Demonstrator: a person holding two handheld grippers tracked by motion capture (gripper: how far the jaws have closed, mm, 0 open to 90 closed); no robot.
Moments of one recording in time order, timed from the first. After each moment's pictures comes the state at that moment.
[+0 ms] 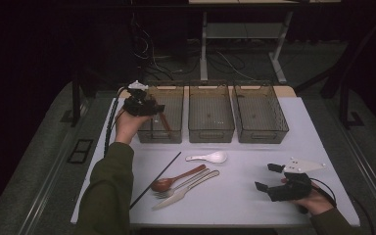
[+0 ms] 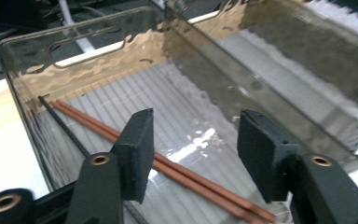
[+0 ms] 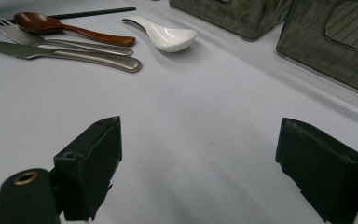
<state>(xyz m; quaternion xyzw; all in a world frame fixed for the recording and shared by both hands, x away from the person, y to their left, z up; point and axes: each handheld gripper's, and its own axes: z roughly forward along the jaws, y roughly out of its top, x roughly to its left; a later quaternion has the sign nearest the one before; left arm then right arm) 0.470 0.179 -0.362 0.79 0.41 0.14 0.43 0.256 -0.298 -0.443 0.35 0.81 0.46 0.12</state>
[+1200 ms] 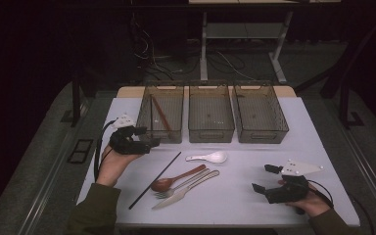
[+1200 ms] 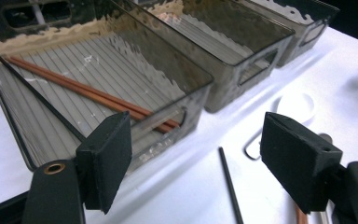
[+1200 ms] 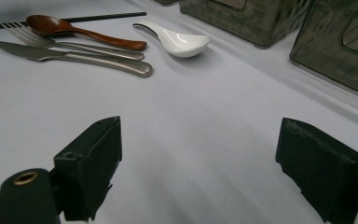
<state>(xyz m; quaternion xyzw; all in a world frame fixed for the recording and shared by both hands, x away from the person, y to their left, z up) 0.345 0.195 -0.377 0.79 0.37 0.14 0.47 0.252 -0.291 -0.445 0.33 0.81 0.47 0.13</state>
